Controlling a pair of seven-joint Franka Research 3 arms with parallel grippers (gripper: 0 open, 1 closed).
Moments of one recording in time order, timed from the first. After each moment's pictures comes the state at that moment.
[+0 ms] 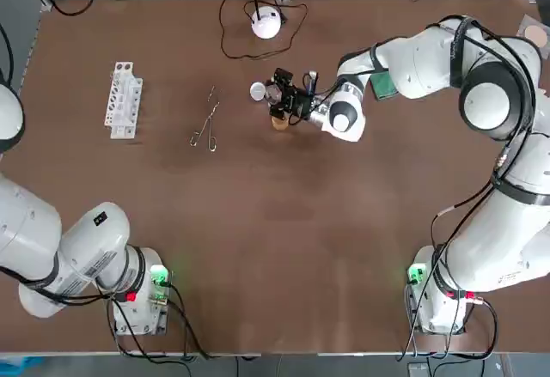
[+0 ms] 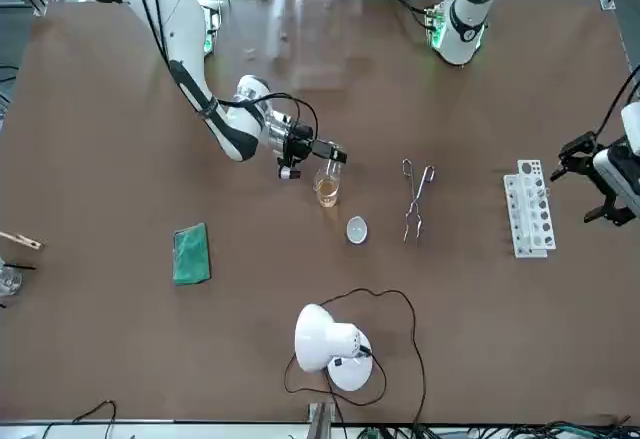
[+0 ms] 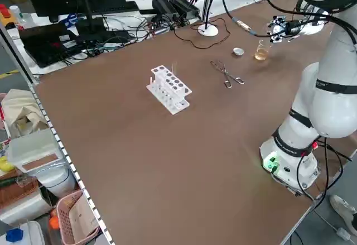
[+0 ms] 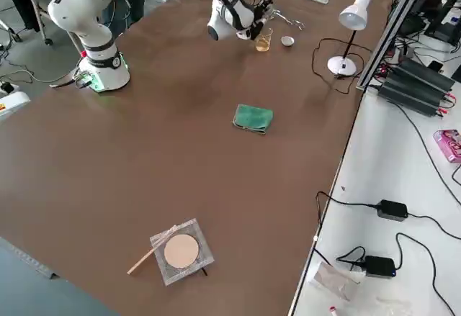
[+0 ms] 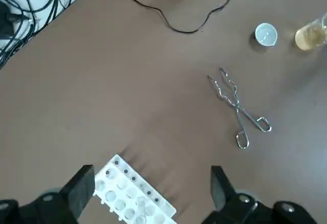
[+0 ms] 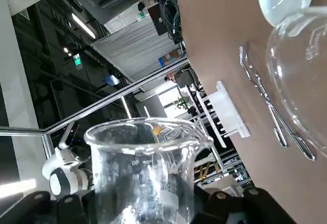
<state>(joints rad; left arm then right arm) 0.70 0.16 -0.66 -1.61 -0.11 1.81 0.81 0.18 0.63 0.62 -2.07 2.53 2.16 -1.15</state>
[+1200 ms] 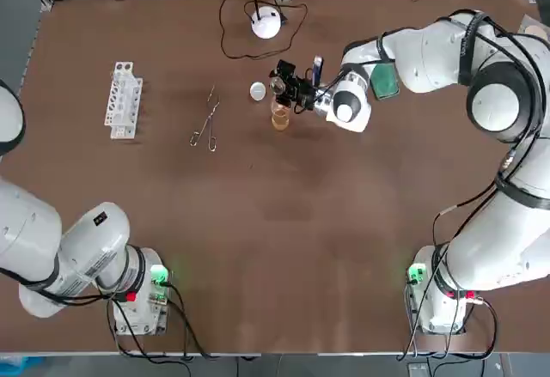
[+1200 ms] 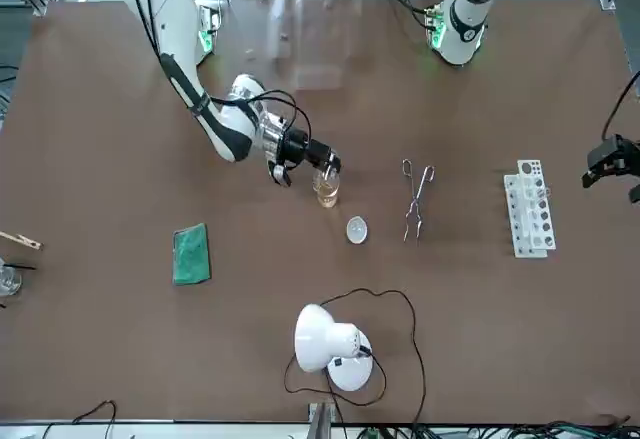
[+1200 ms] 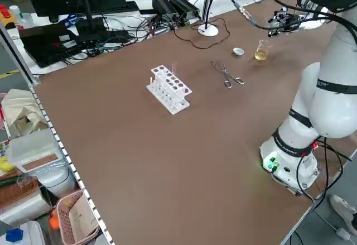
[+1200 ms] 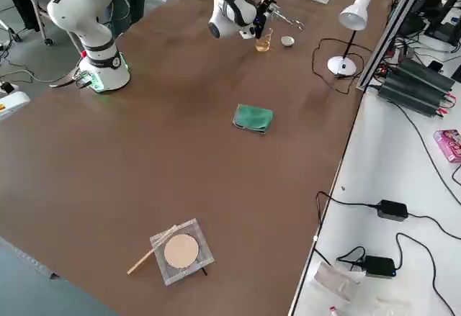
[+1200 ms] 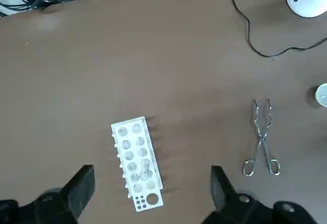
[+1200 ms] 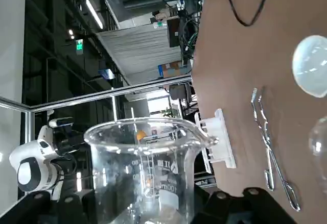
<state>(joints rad) 0.71 0.15 -0.64 -1.50 0.02 1.74 0.33 0.15 0.57 0.62 -2.06 2.52 2.23 -1.37</state>
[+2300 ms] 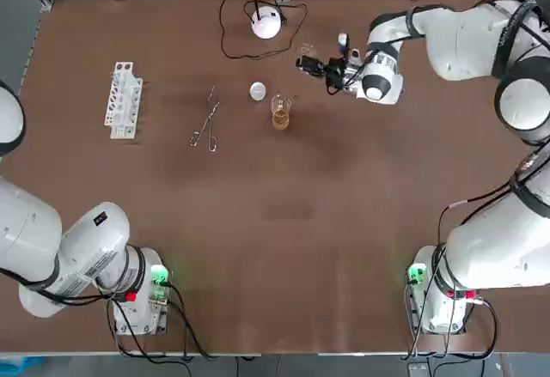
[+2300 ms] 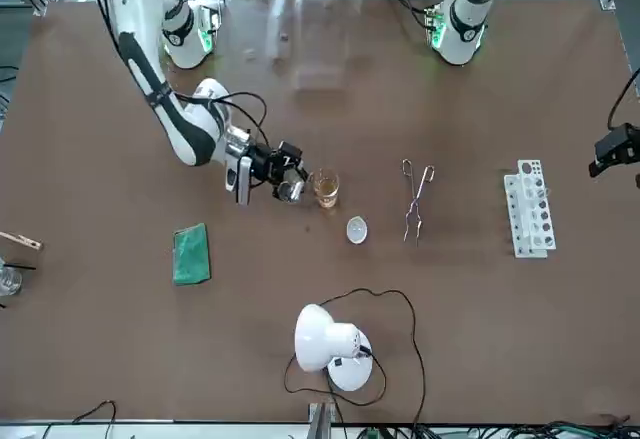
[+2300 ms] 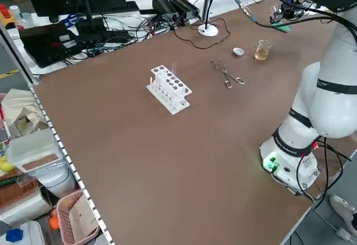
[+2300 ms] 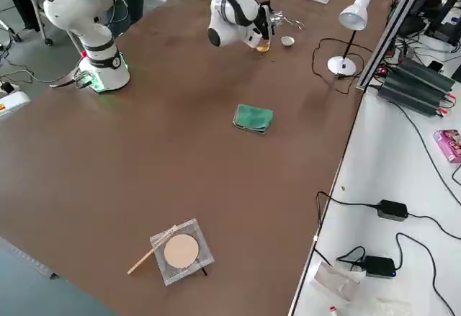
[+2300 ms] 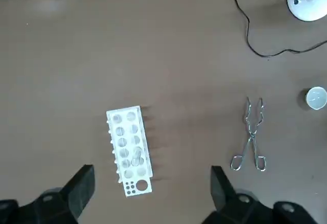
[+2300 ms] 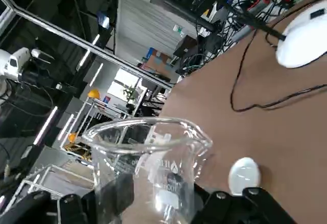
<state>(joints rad) 0.71 0.15 -0.65 -1.47 0.02 1.67 0.25 -0.08 0.45 0.62 -2.17 2.18 2.26 -1.80</state>
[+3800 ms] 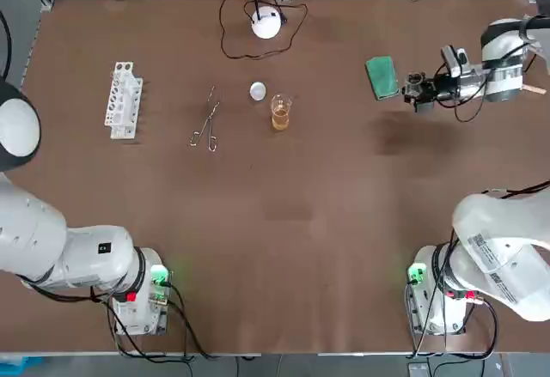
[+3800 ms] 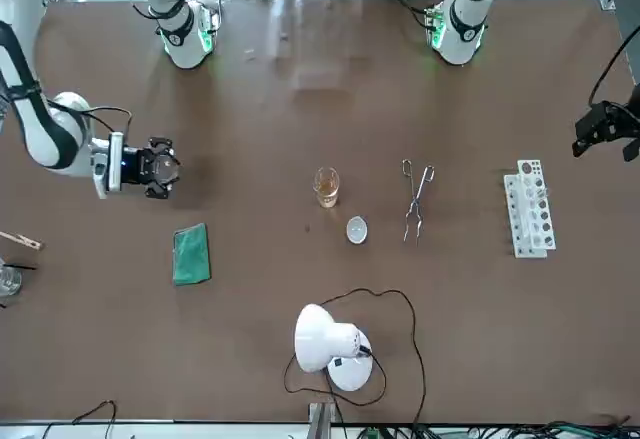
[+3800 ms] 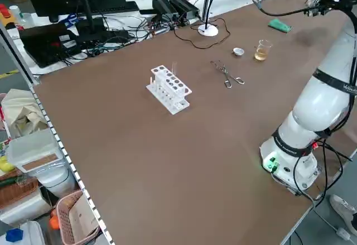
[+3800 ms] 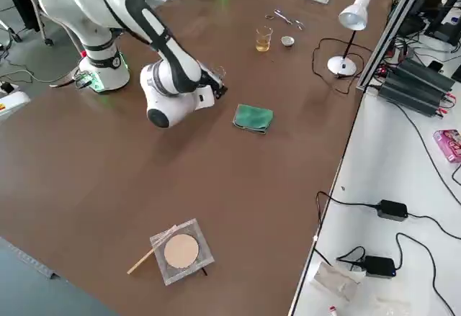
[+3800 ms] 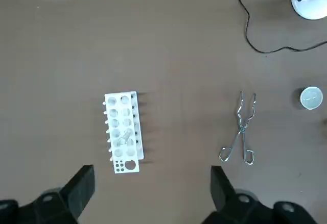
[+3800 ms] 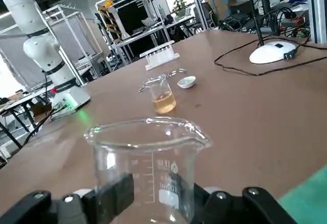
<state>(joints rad) 0.08 0.07 -0.08 -1.44 0.02 1.57 0.11 -0.98 0.47 0.60 -2.27 0.92 1.82 -2.21</state>
